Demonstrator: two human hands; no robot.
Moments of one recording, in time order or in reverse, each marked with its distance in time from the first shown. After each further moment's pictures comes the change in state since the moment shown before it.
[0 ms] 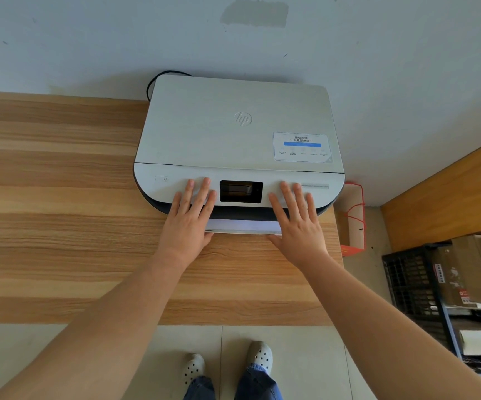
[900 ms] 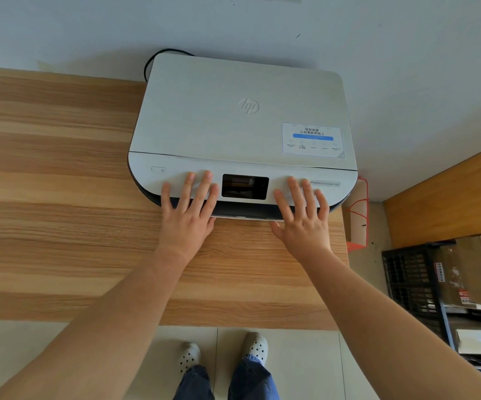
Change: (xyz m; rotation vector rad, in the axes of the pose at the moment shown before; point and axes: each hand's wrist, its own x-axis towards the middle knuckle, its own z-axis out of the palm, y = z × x) left_hand 0.009 -0.003 0.035 0.015 0.226 -0.009; right_hand 0.015 0.006 0.033 -0.059 0.332 -0.032
